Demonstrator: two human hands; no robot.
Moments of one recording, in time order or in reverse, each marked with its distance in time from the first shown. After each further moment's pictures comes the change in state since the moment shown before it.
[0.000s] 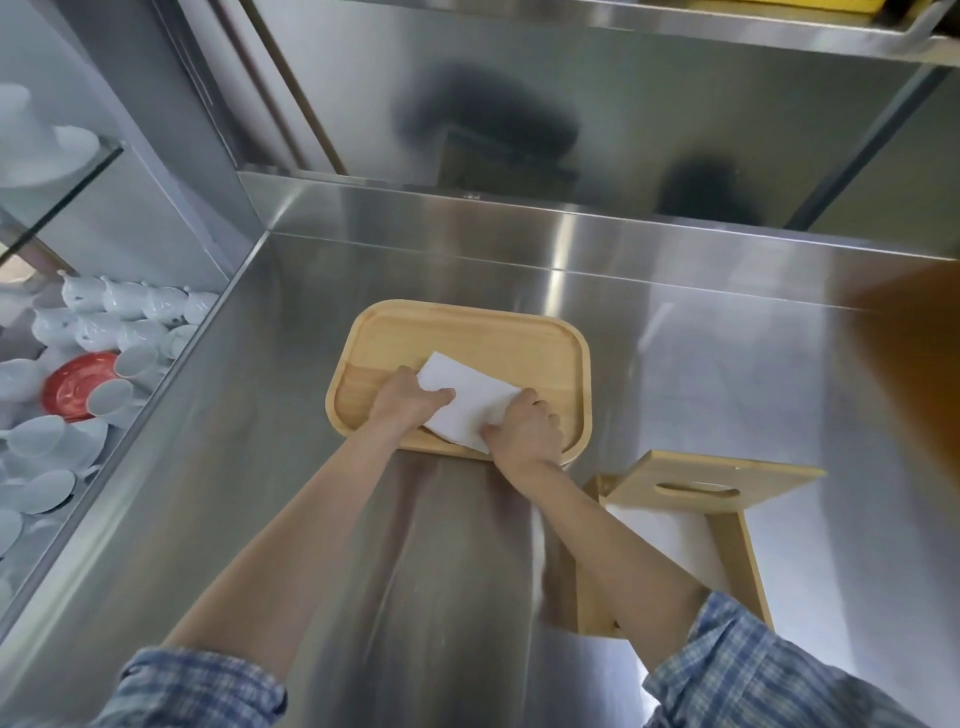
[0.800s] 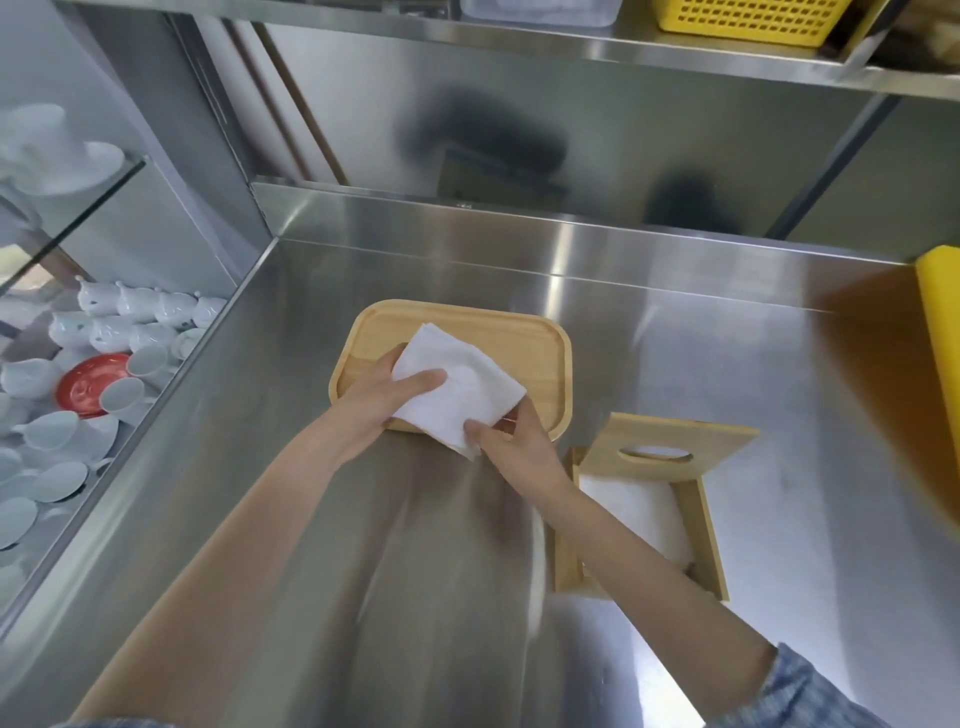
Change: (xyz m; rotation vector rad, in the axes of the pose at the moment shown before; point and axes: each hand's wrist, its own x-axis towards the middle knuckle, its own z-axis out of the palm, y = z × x) left_hand -0.074 -0.015 -0.034 -0.652 -0.296 0.351; right_hand -0.064 0.027 -0.028 0.790 -0.195 -0.159
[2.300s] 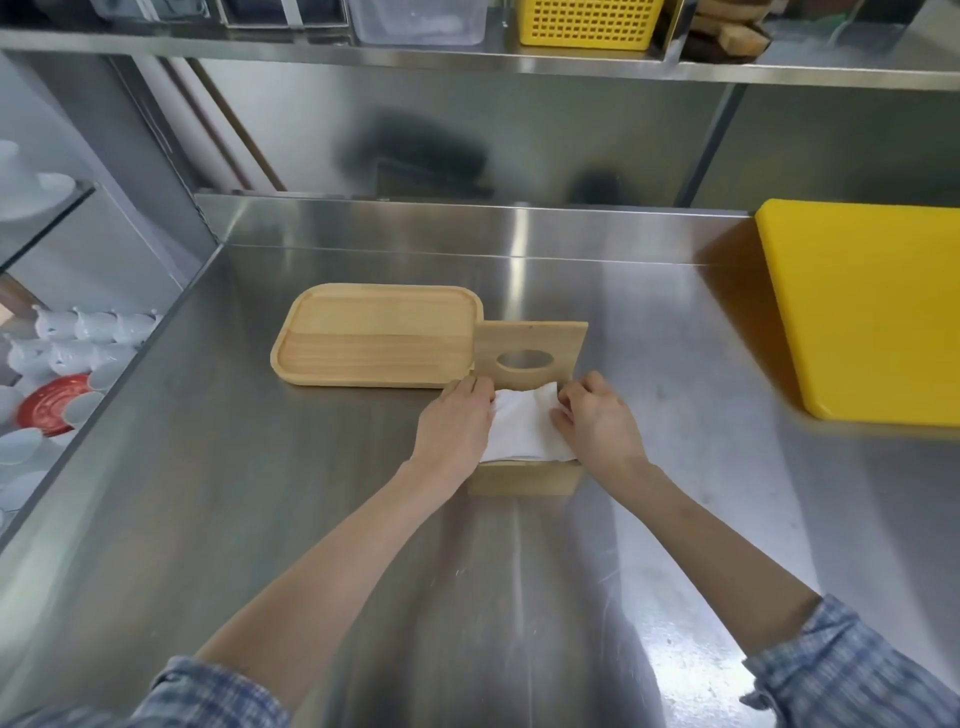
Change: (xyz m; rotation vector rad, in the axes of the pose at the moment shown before) left_hand -0.072 -0.043 0.181 1.245 0.224 0.378; right_hand -0.101 0.056 -0.136 -1.005 0.327 -0.188
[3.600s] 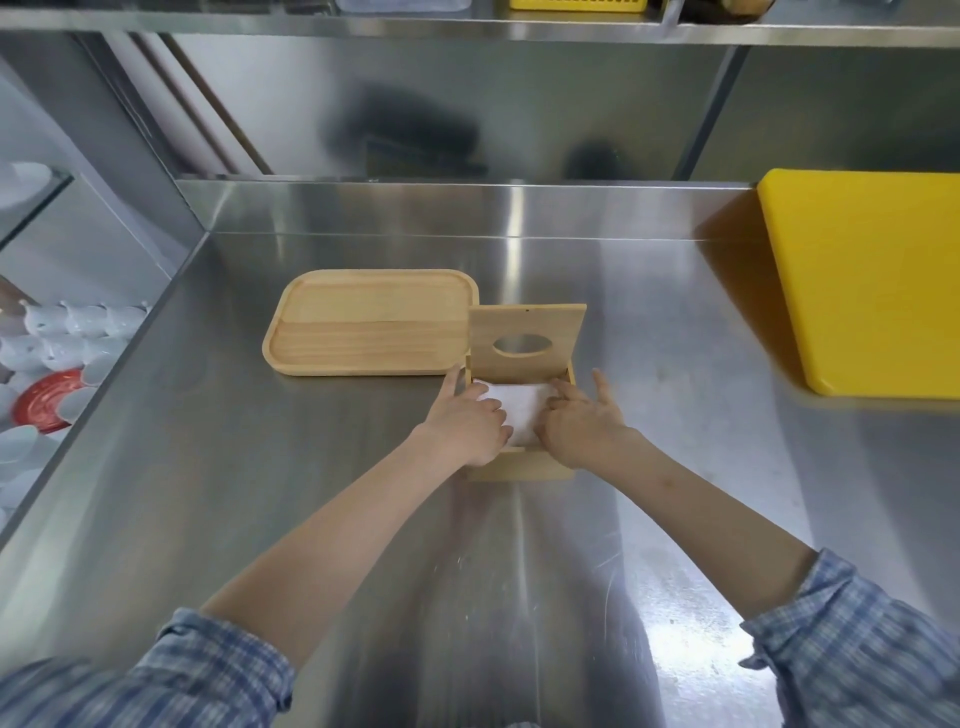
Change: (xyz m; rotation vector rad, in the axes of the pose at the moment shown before) left_hand 0.016 0.003 0.004 0.544 -0.572 0.285; right_hand 0.008 -0.011 0.013 -0.686 -0.529 -0.176
